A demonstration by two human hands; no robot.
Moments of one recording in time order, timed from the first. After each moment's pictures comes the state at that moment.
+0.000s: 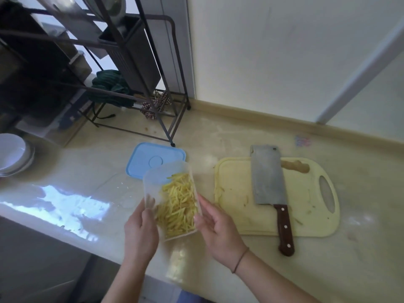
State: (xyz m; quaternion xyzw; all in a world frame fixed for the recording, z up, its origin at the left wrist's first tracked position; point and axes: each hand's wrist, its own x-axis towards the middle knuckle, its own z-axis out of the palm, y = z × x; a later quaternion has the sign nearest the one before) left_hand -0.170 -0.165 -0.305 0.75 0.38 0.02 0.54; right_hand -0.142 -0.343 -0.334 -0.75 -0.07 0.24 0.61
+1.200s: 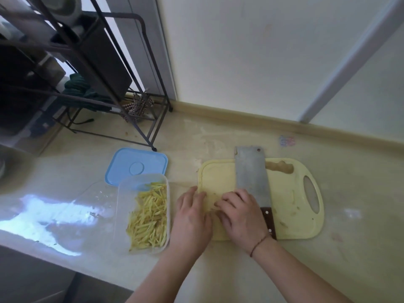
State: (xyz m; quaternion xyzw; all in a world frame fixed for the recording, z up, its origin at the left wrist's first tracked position) left_hand -0.124 -0.268 -0.340 0.95 0.03 -0.03 0.29; right_hand -0.091 -0.431 -0.373 -0.94 -0.26 -0.12 0.20
